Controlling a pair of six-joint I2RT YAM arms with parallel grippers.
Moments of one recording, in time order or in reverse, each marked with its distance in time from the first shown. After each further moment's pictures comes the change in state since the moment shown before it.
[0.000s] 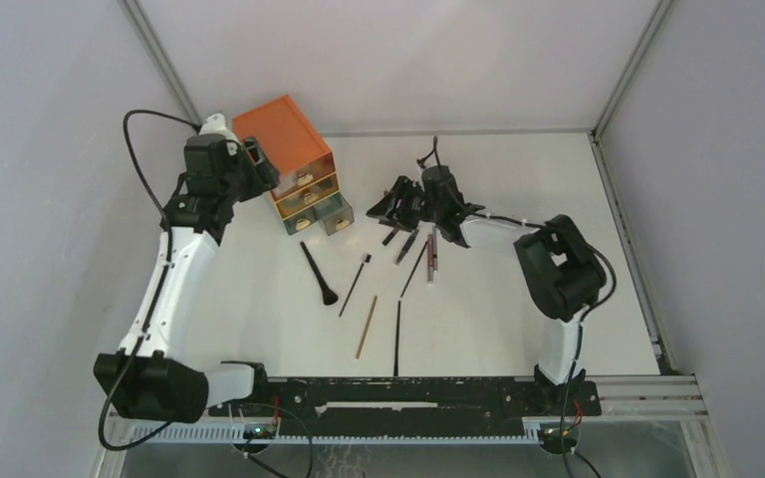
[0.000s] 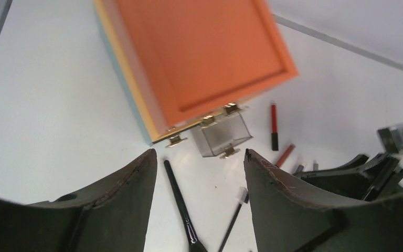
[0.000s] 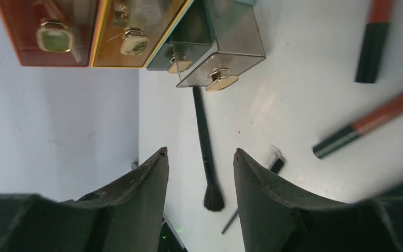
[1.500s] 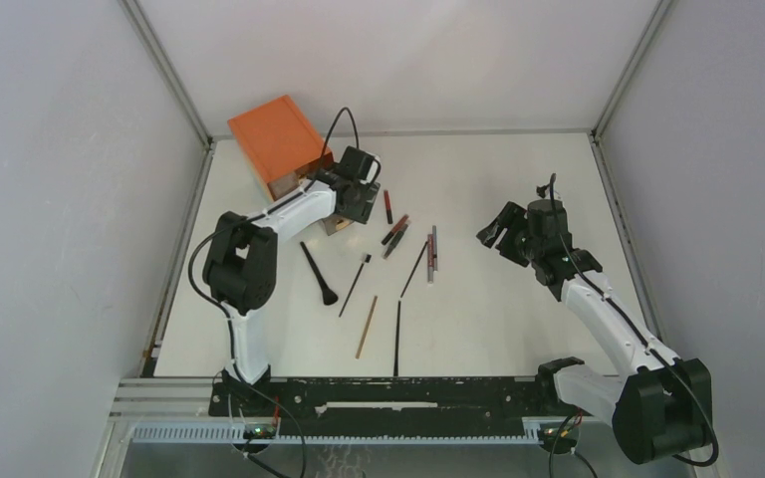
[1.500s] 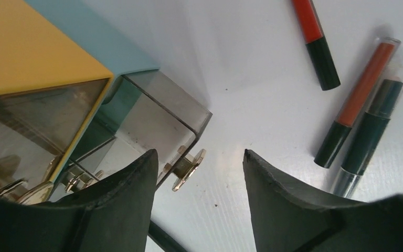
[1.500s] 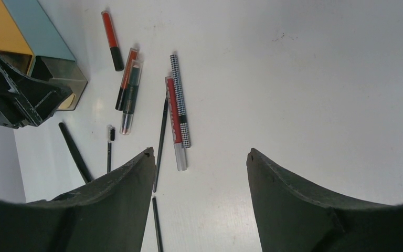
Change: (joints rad) left arm -0.481 0.712 0.250 -0.026 -0.280 0.343; right arm -0.345 -0.890 -0.470 -0.628 0.349 -0.340
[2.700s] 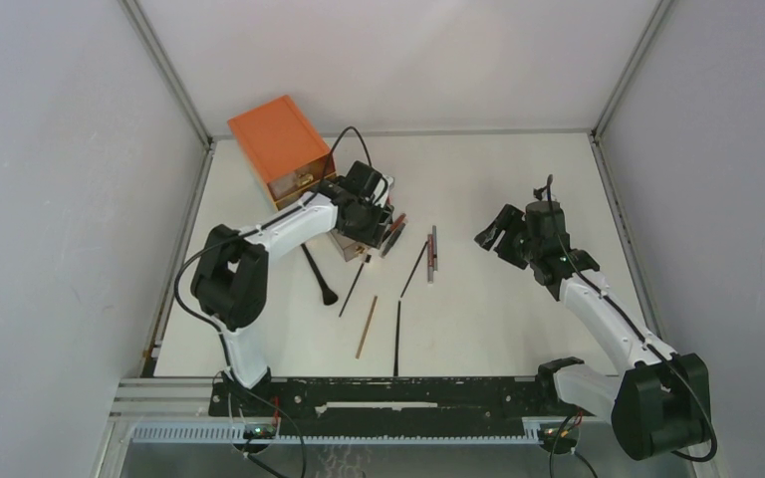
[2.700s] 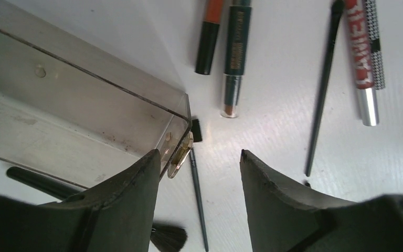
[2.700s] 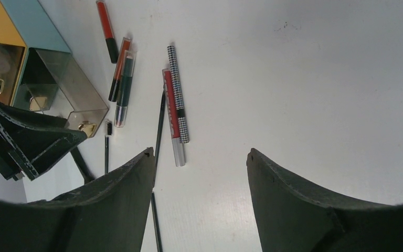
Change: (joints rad) left arm -0.077 -0.122 -0.111 -0.103 0.272 -0.077; right arm 0.000 0.018 -0.014 0.009 -0.026 0.002
